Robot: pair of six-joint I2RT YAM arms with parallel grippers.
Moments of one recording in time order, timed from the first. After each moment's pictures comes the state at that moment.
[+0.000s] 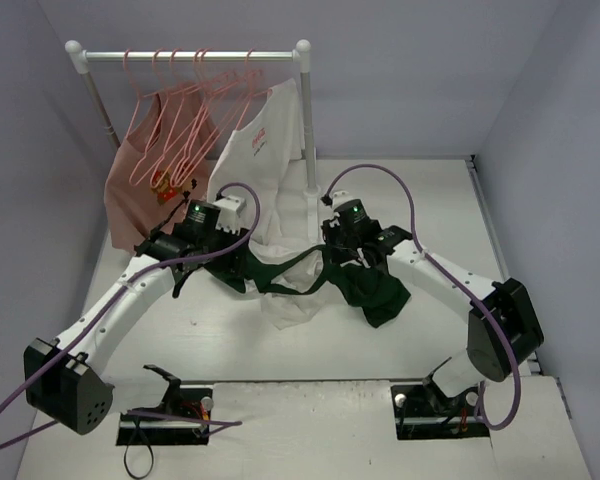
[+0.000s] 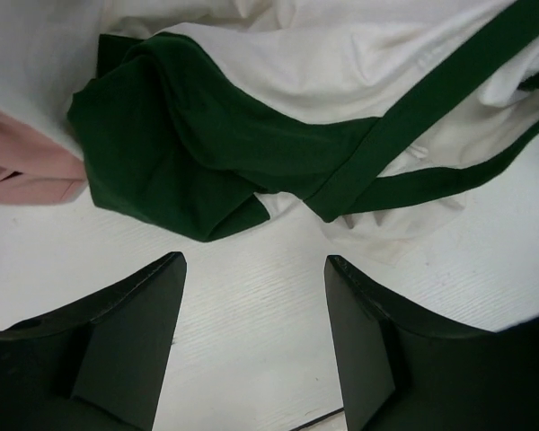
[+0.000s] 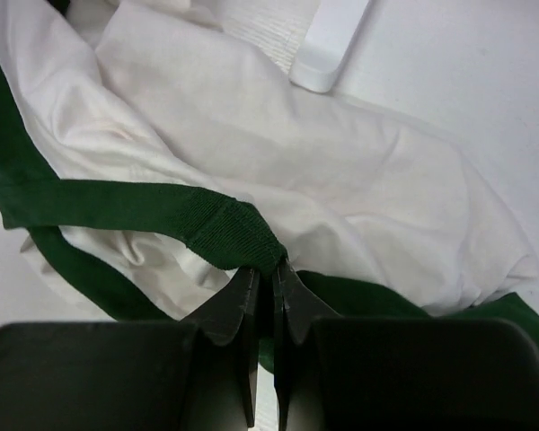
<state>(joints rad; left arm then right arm) -0.43 1.22 1.10 -0.73 0.07 -0.11 0.64 1.50 1.05 -0.35 0.03 0.26</state>
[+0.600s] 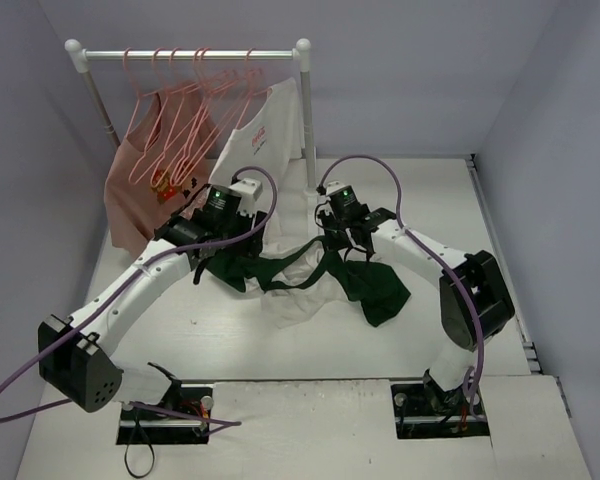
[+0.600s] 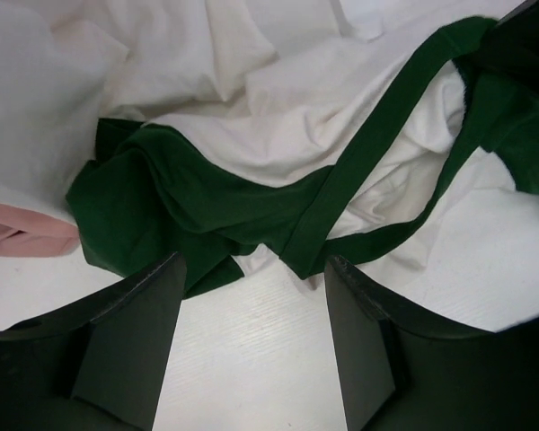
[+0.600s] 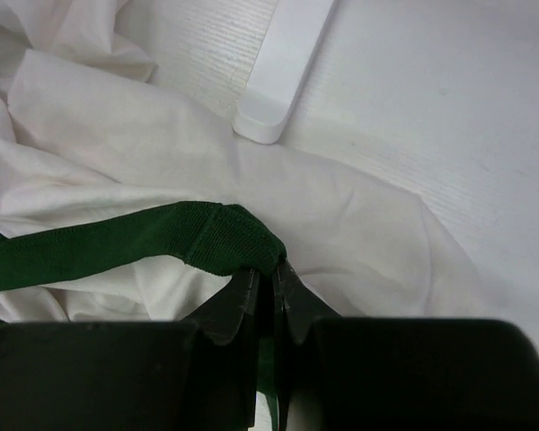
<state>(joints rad) -0.53 1.35 1.24 -0.70 -0.03 -0.18 0.56 1.72 1.22 -0.39 0.03 0.20</state>
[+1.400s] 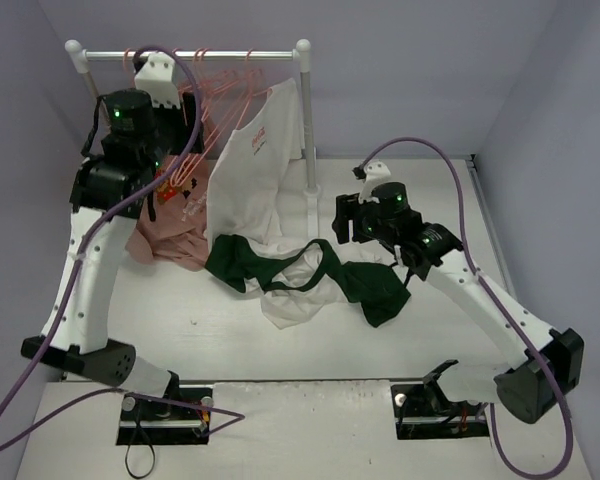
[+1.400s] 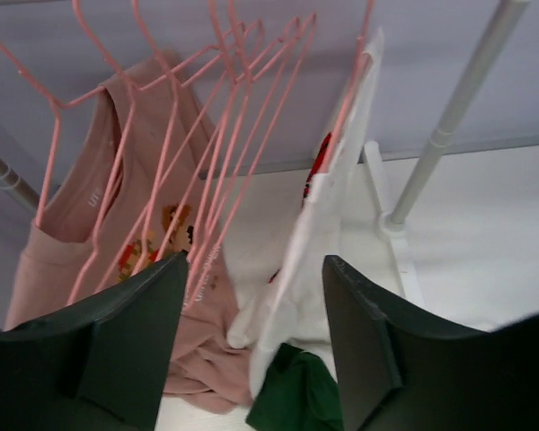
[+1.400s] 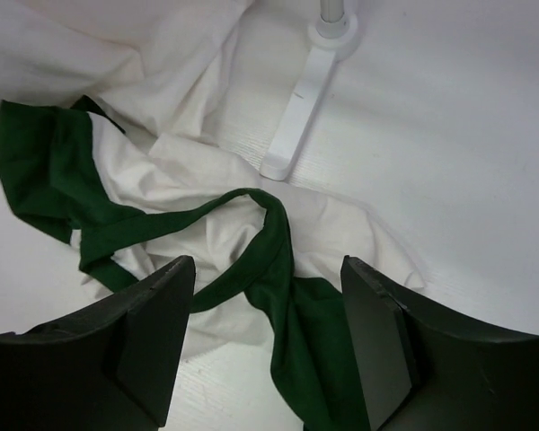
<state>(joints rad) -0.30 1.45 1.99 -0.76 -0.16 -0.05 0.56 1.28 1.15 -0.41 0.07 0.21</state>
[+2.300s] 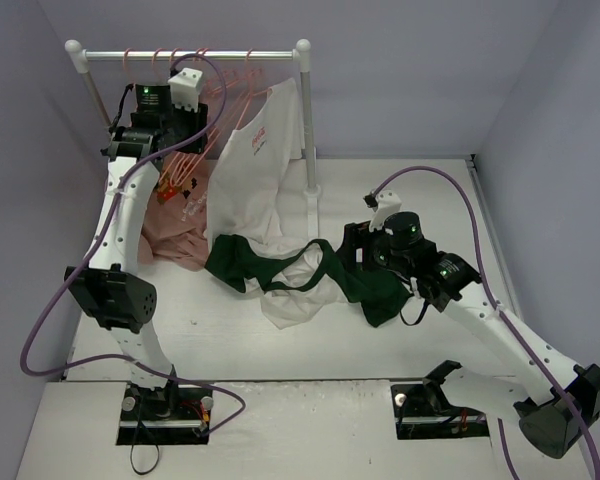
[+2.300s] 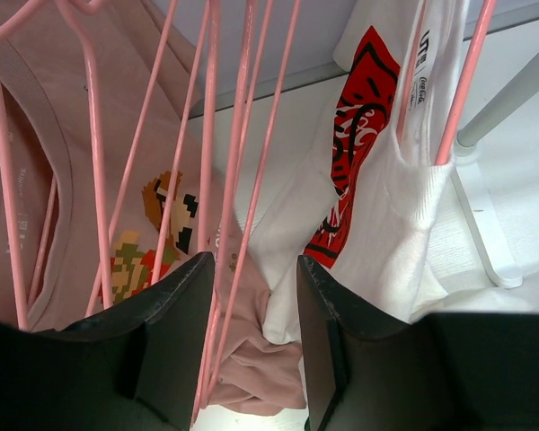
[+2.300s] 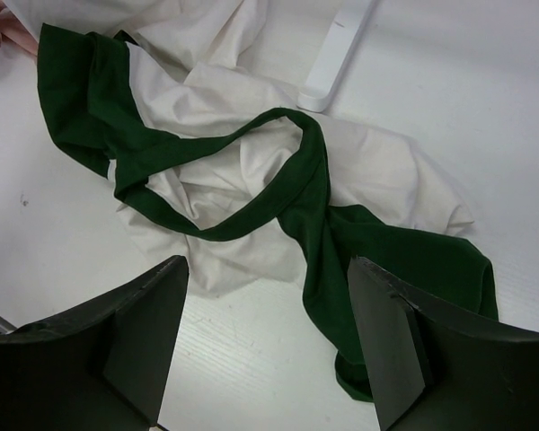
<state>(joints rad) -0.12 1.82 2.13 -0.81 0.12 0.12 0.61 1.05 0.95 -0.44 0.02 0.29</state>
